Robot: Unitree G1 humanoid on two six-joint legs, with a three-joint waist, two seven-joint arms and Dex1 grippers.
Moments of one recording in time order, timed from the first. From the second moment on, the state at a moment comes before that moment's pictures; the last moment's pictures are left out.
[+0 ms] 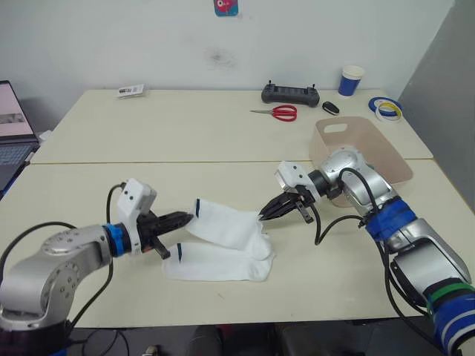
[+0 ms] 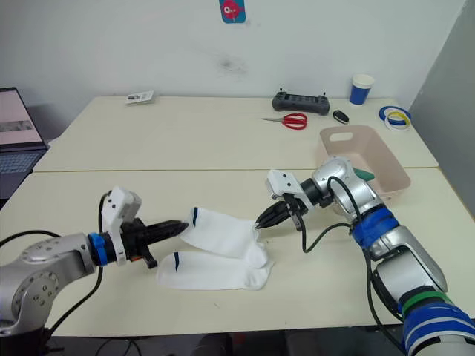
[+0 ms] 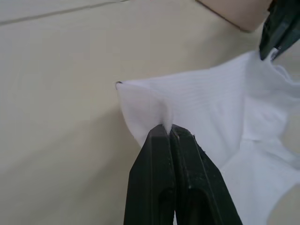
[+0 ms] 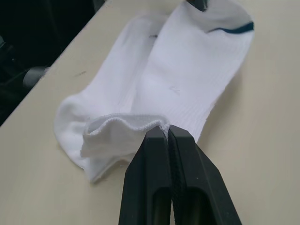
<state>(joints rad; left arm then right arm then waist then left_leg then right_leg) -0.04 0.69 0.33 -0.52 -0.66 1.00 -0.71 -1.02 -0.47 0.56 0.60 0.25 0.04 1.55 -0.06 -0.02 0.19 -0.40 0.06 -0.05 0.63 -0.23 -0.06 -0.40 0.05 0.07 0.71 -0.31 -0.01</state>
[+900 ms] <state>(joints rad) -0.03 0.65 0.20 -0.39 -0.54 0.82 -0.66 -0.57 -0.59 0.13 -0.15 0.43 1.18 1.08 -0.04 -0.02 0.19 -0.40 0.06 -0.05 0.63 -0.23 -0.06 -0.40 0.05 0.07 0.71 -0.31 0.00</state>
